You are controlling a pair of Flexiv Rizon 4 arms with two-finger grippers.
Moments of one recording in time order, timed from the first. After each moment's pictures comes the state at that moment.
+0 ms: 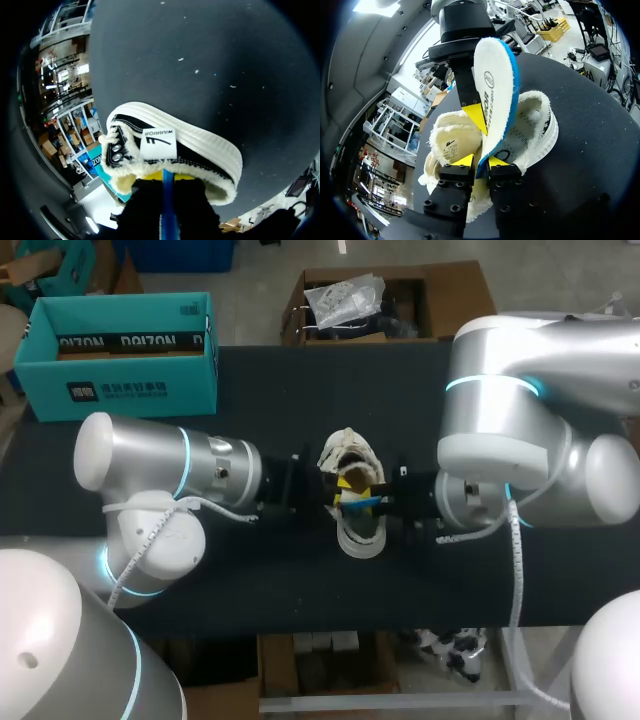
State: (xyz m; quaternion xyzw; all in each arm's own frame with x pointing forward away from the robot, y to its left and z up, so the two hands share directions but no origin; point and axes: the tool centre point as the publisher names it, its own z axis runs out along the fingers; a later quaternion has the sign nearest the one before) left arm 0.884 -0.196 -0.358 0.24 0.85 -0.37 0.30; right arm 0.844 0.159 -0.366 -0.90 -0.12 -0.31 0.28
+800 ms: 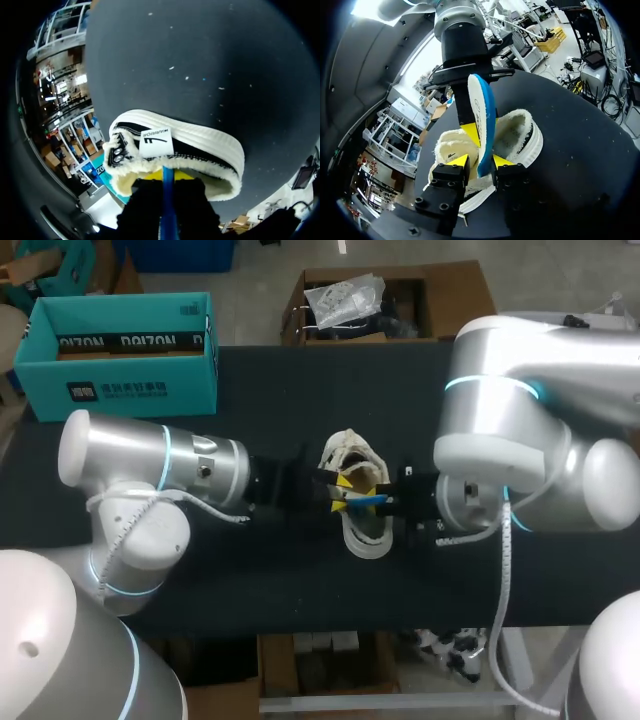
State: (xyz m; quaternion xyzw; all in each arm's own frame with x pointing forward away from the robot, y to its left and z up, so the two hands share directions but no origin) left arm 0.860 -0.198 -0.341 0.26 0.82 -0.42 0.28; right arm 0.844 0.152 -0.363 -0.91 -0.07 -0.31 0.27
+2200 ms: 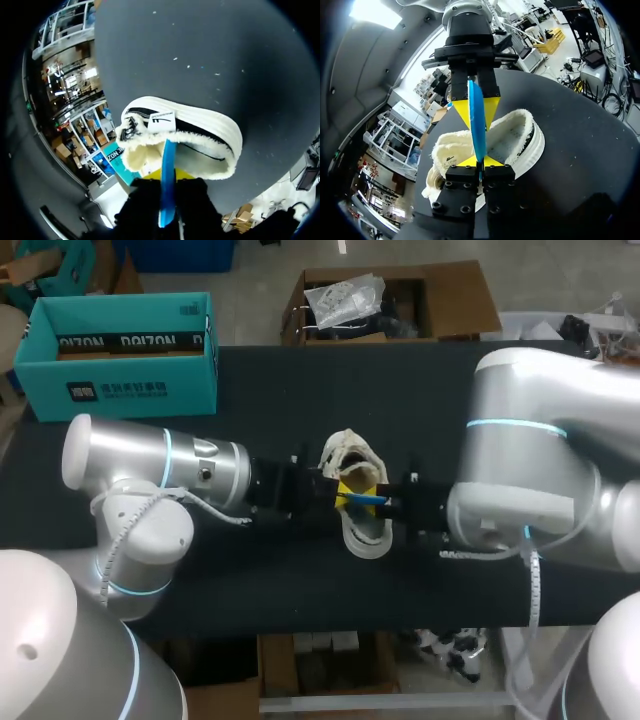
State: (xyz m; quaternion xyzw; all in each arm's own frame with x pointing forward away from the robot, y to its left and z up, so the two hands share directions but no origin) left arm 0.862 -0.203 -0.345 0.27 0.82 -0.43 0.28; right arm 0.826 0.157 -0.337 -0.88 -0.08 -0.36 0.31
